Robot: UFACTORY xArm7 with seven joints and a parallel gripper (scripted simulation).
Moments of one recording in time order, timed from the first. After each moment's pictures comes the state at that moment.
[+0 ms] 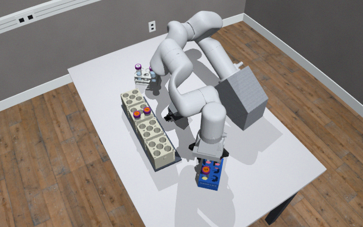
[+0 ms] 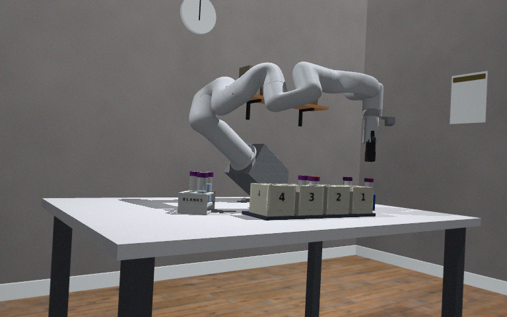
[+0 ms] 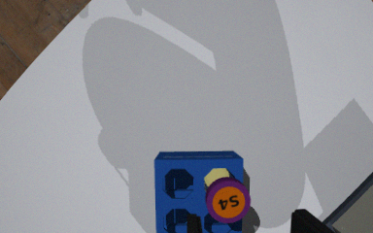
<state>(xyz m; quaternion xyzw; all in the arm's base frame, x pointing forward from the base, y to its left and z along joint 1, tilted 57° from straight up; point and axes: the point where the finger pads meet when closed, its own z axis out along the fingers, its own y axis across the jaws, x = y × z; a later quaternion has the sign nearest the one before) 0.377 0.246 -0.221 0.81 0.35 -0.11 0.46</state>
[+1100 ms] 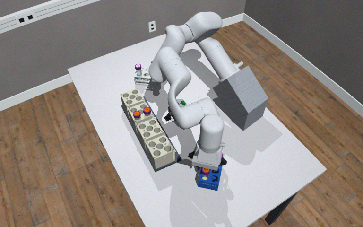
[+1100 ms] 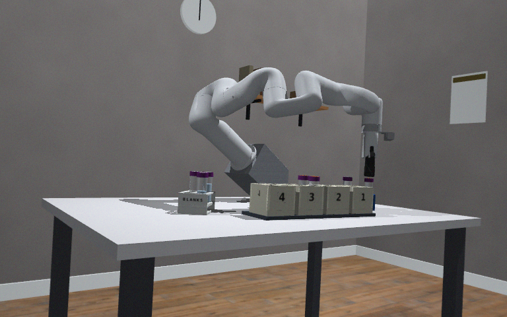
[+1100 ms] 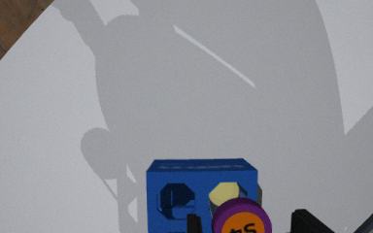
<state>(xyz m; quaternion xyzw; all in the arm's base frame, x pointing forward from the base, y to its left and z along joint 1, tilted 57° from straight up) 0.385 0.198 -0.253 0.81 0.35 -0.11 0.46</state>
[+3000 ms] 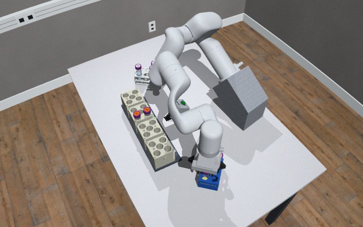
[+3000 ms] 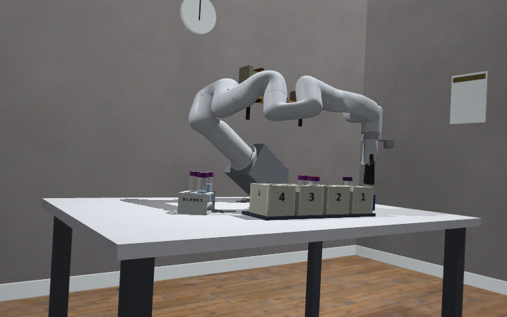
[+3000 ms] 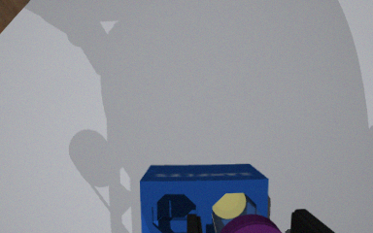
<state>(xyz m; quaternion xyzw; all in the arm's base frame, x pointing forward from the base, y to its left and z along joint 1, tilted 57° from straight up) 0.389 0.173 -0.269 0.81 0.35 -0.11 0.46</state>
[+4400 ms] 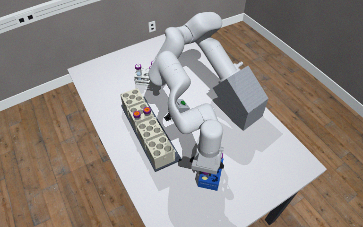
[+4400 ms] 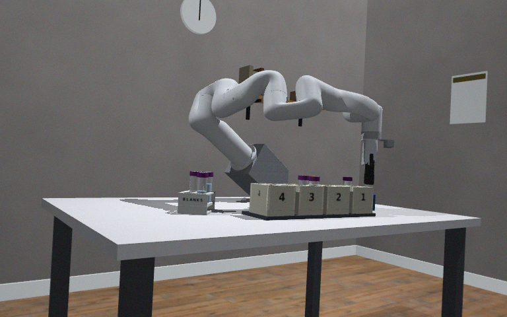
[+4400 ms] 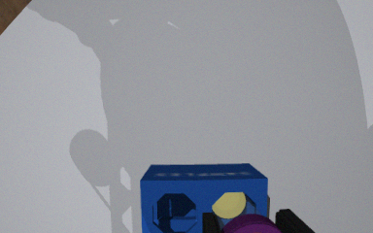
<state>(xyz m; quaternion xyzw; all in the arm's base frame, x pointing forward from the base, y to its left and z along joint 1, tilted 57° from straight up) 0.389 0.174 -0.268 0.81 0.35 -0.11 0.46</state>
